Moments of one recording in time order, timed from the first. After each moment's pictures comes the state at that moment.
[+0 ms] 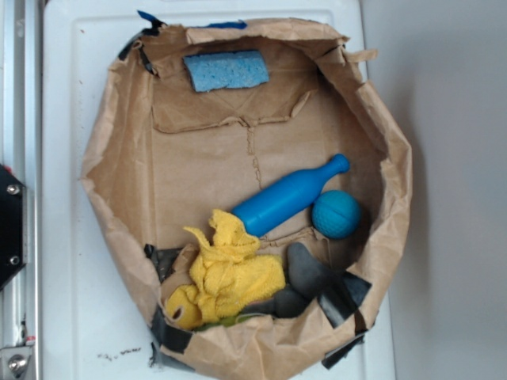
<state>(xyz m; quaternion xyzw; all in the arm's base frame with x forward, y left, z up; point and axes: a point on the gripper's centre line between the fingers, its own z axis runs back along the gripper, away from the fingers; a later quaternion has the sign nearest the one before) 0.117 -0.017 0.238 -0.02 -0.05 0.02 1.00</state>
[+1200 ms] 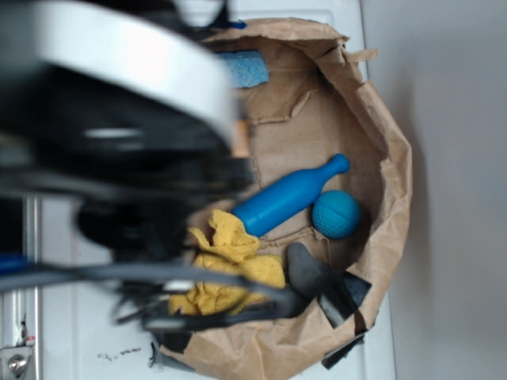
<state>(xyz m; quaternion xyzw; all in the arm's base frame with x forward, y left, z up) 0.237 0.005 0.199 0.01 -0.05 -0.03 1.00</state>
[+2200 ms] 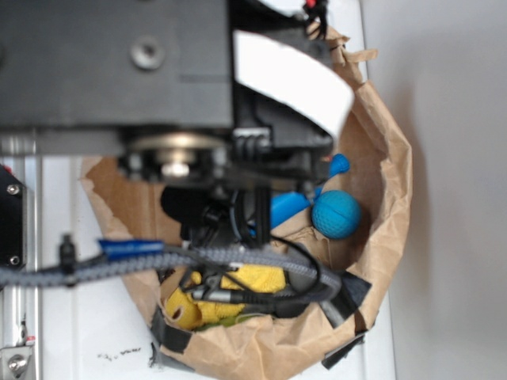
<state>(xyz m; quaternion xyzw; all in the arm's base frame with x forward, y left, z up) 0.252 0.012 0.190 0.03 -0.07 -0.07 0.99</state>
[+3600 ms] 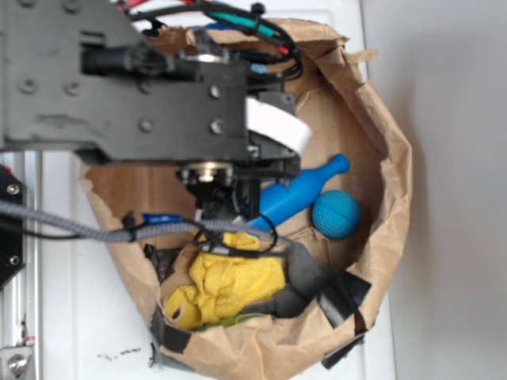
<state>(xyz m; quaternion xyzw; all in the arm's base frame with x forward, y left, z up) 0.256 0.030 0.110 0.06 -0.06 -0.11 0.99</state>
